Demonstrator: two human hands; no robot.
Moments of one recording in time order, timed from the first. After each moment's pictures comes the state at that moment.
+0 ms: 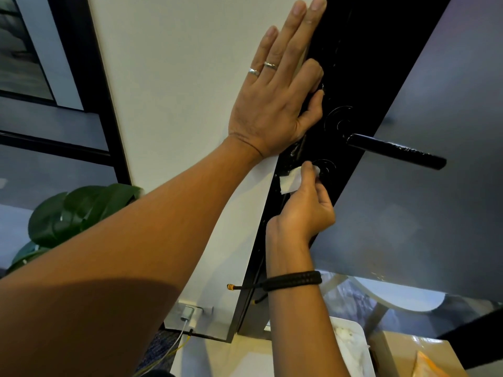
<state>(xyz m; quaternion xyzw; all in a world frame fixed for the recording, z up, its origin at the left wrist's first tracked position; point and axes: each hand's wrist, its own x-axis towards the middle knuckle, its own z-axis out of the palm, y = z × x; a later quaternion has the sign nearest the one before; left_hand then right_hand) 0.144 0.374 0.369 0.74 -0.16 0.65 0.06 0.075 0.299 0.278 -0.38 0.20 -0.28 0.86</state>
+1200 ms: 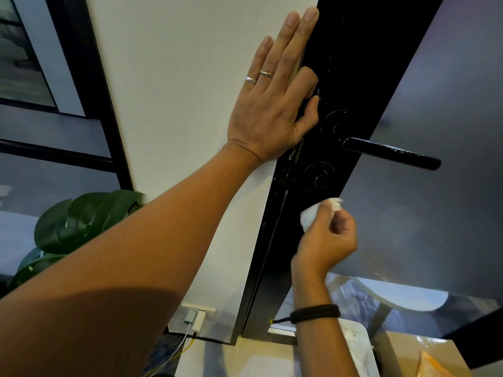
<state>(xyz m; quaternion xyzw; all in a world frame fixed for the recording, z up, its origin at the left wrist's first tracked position) 0.140 0.375 0.369 0.74 -0.19 0.64 0.08 0.069 0.251 0.221 -0.53 0.19 -0.40 0.72</state>
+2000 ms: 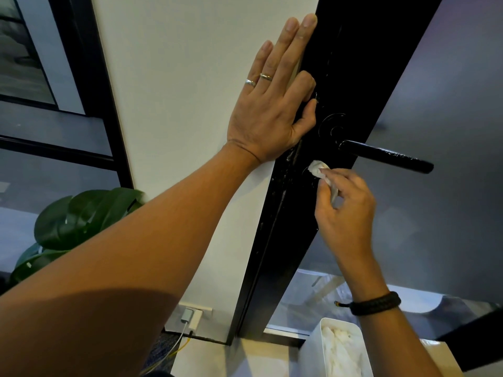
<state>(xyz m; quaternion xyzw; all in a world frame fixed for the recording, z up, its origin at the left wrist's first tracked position) 0.138 0.373 0.370 0.74 -0.19 0.64 0.09 0.075 0.190 0.276 -0.82 -0.14 -0.38 0.41</state>
